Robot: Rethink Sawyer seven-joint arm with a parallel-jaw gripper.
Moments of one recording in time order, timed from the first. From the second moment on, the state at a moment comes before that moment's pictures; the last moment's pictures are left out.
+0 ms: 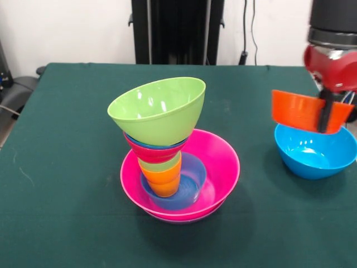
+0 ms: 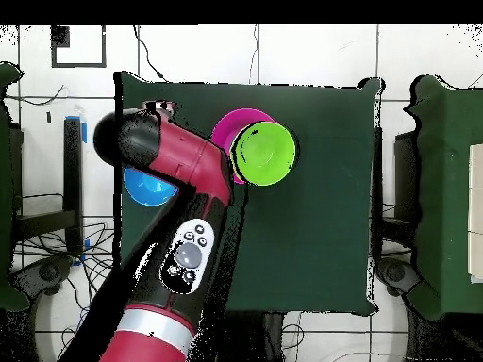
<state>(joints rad) 0.25 -0.42 -0.42 1.33 0.70 0.54 2.89</state>
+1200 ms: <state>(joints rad) 0.26 -0.43 -0.41 1.46 0.70 0.49 2.89</state>
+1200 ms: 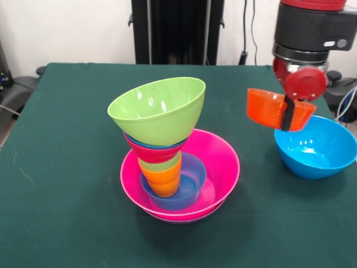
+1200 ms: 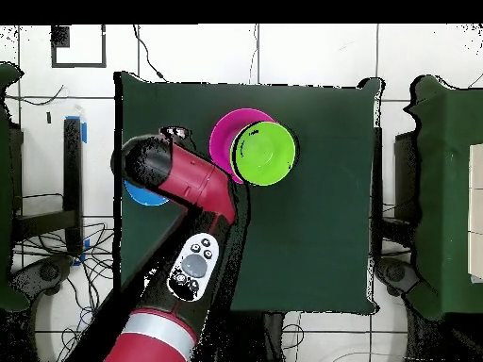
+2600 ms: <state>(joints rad) 0.30 -0.45 -0.36 1.48 0.71 0.43 2.89</state>
